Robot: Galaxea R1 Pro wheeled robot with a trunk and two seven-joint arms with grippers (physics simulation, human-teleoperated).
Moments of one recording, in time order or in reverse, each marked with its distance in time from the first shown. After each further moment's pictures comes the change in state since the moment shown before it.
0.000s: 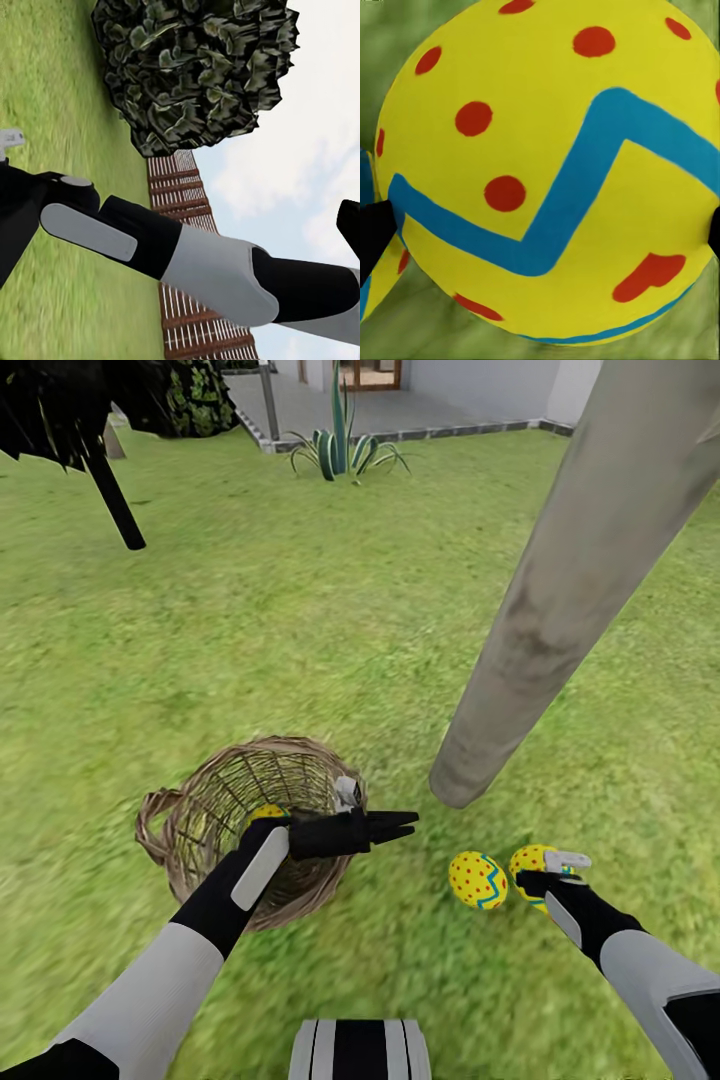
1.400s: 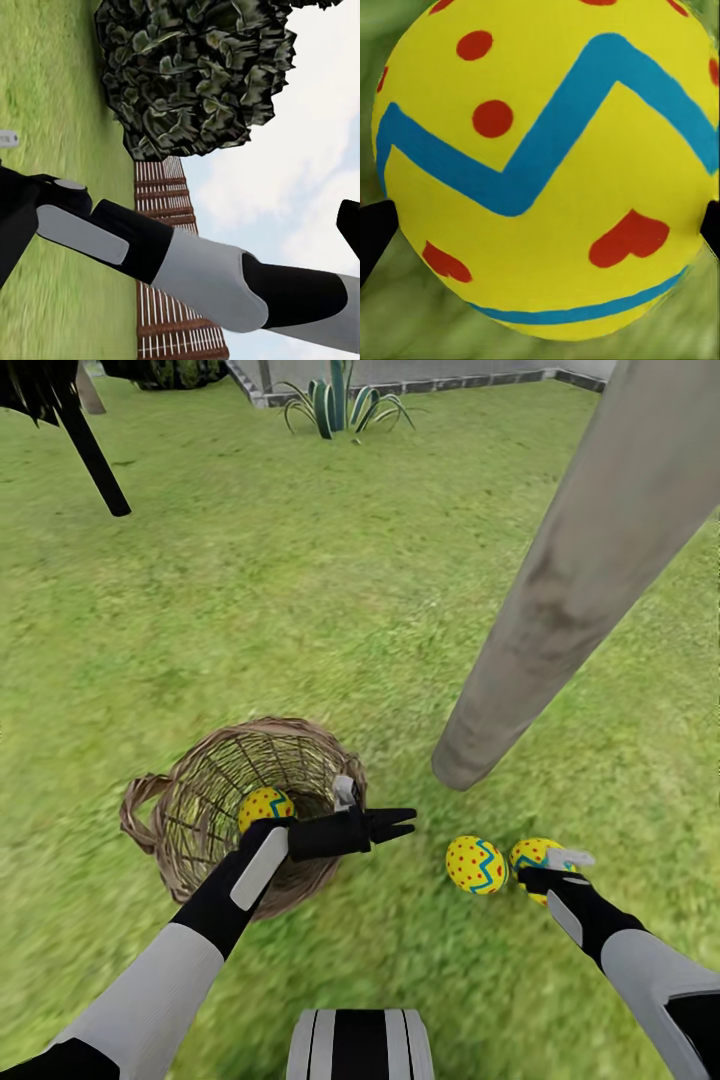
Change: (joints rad) left arm 0.000 0.000 0.001 0.009 0.033 0.002 0.000; right arm 0.000 -0.001 -0.037 -0.004 0.002 -0.026 -0.001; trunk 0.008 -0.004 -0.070
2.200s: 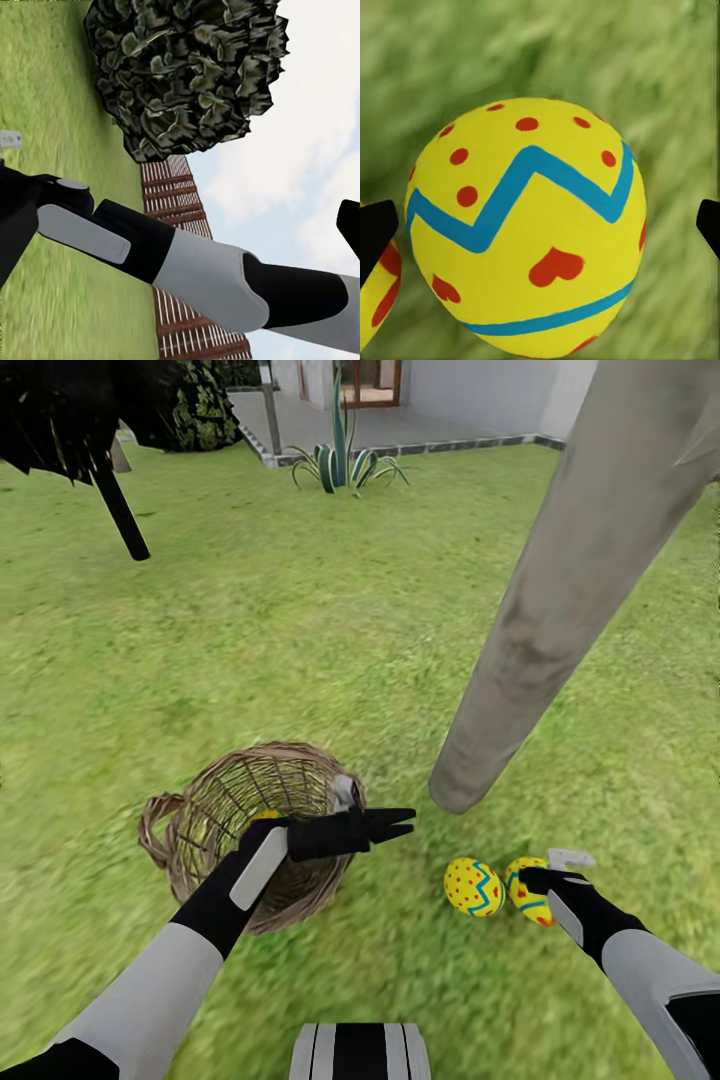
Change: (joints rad) left arm 0.000 0.002 0.000 0.002 0.001 -0.001 0.002; right arm 0.000 -0.002 0.000 0.000 -0.001 0.004 -0.001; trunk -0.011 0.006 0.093
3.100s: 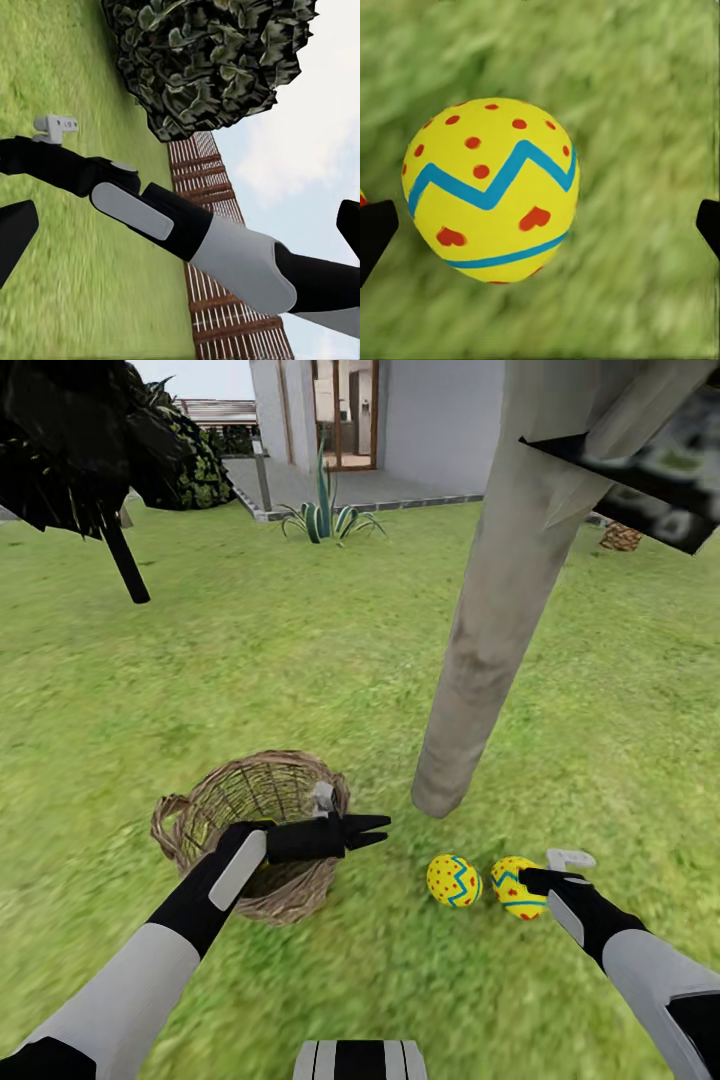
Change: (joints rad) left arm 0.000 0.080 0.005 0.025 -0.012 0.026 0.001; right arm 0.000 -0.002 0.003 -0.001 0.001 0.011 0.005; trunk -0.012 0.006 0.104
